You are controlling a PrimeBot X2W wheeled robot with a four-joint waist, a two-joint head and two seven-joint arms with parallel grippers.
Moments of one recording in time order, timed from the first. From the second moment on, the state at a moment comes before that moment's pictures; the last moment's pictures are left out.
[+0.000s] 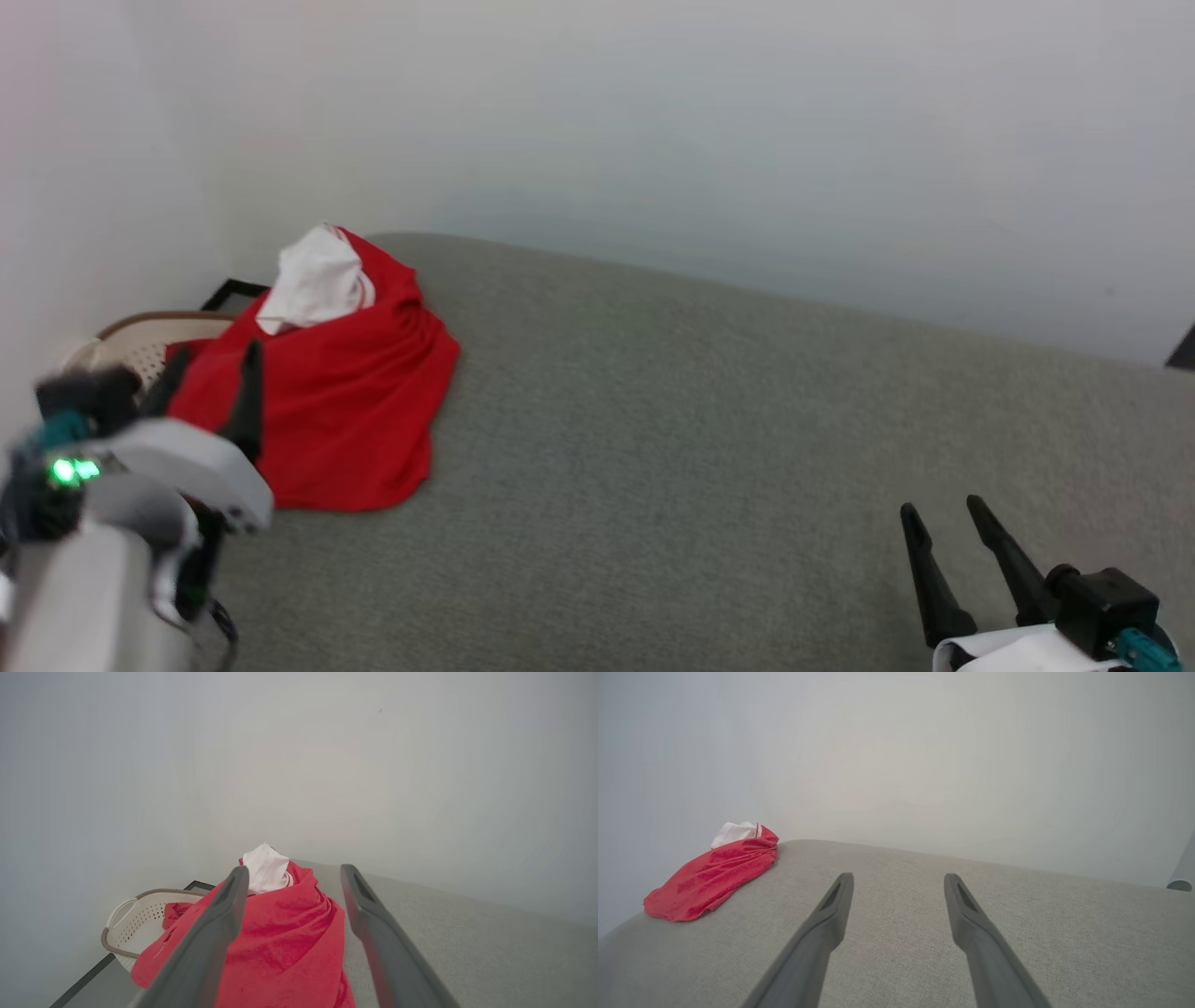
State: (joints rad) left arm -0.37 0.31 0.06 0.42 -0.37 -0.13 -0.03; right arm -0.01 -0.15 0.14 0.22 0.31 0.13 -0.26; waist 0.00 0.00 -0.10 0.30
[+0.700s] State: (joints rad) left arm -0.82 0.55 -0.11 0.78 -0.55 -0.13 0.42; right arm -0.13 -0.25 0.11 0.06 0.30 0.13 -0.20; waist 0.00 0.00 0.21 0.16
